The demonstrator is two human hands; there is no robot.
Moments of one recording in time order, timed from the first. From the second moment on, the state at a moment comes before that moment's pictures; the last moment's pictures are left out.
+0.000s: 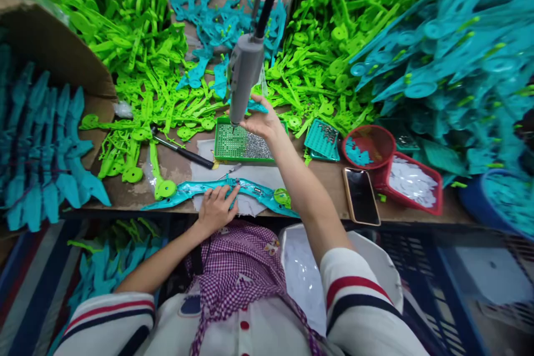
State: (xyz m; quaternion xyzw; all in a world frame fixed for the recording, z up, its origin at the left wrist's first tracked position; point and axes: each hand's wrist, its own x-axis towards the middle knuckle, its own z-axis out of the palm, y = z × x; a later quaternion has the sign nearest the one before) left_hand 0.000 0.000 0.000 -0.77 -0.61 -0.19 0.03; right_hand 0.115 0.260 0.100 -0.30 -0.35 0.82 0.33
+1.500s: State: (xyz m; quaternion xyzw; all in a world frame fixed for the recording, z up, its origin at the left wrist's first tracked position) left_hand 0.041 -0.011 0.080 -0.64 -0.72 0.09 -0.26; right_hand 0.317 0.088 0.096 -0.30 -0.92 0.26 0.06
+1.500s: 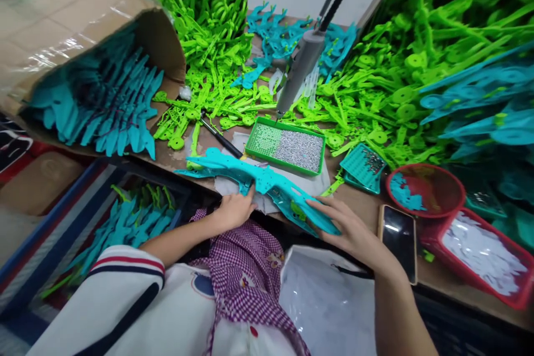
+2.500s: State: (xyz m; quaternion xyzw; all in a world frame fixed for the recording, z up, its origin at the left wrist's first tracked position) left_hand 0.026 -0.012 0.068 -0.64 -0.70 0.08 -0.30; right_hand 0.275 0.088 0.079 -0.30 -0.88 0.37 0.01
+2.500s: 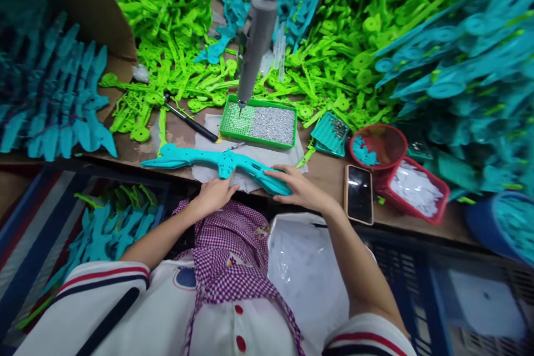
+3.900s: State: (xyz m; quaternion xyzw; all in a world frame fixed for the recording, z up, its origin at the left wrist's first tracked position) left_hand 0.019 -0.009 0.062 -0.66 -0.68 0.11 -0.29; right_hand 0.217 -0.011 -0.014 -0.71 -0.55 0.13 0.43
